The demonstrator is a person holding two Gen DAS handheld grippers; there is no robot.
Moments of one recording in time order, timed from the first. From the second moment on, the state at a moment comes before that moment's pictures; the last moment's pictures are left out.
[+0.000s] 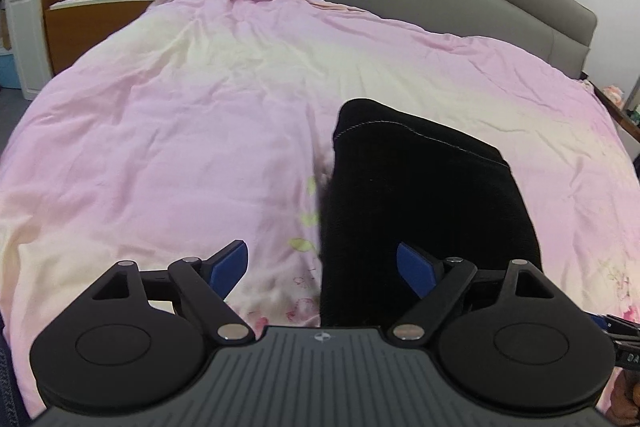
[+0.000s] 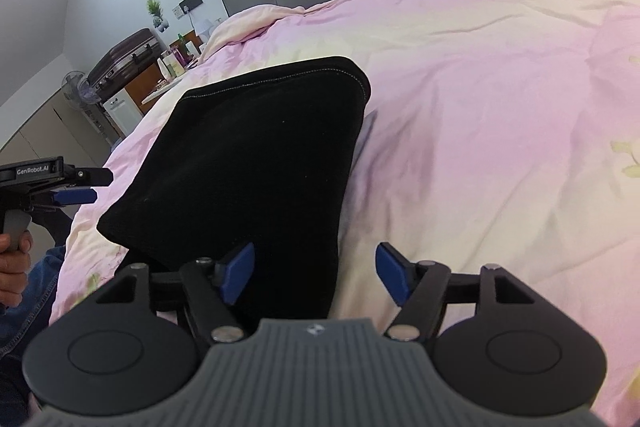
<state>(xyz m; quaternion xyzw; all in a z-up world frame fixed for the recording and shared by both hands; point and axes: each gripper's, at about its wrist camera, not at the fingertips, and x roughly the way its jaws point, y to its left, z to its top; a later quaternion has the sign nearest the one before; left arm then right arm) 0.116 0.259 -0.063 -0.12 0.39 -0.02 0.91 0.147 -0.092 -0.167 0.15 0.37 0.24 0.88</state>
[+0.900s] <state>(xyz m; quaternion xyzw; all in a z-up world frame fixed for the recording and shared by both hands) 0.200 0.300 -0.183 -0.38 0.53 -0.19 0.73 0.295 -0.095 -0.232 0.42 0.51 0.31 0.68</state>
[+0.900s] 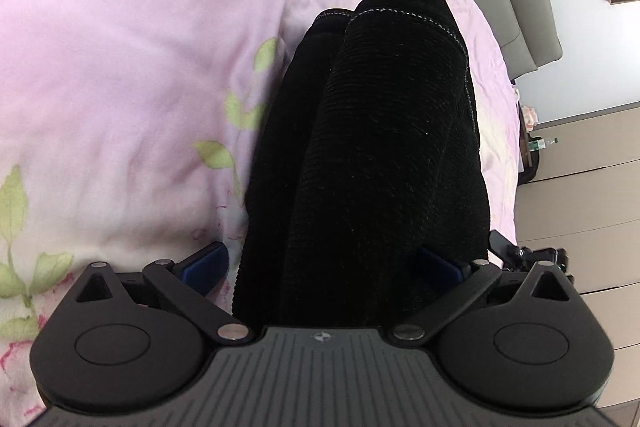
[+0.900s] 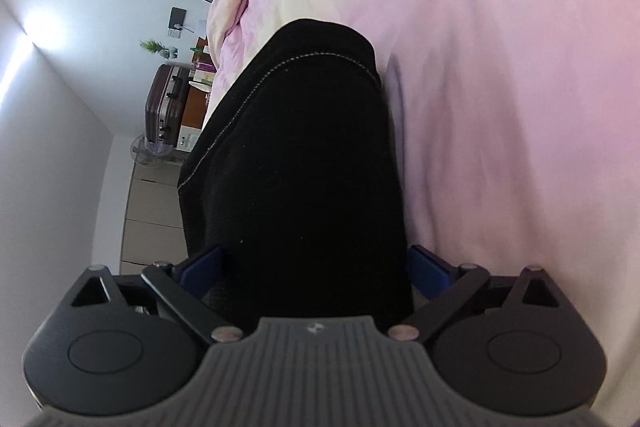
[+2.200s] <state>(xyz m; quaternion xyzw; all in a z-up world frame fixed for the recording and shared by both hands) 0.151 0.212 -0.072 -0.31 0.46 -0.28 0.78 0.232 -0.135 -0.130 0.40 0.45 0.36 0.72</state>
